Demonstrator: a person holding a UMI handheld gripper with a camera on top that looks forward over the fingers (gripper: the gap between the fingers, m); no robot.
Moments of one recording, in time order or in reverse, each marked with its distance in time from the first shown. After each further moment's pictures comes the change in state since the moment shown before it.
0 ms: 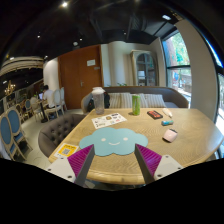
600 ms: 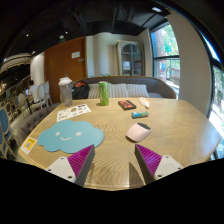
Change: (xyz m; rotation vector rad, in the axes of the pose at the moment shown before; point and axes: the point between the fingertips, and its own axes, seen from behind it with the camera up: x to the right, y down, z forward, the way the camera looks) arm 0.187 0.034 0.064 -0.088 0.126 0.021
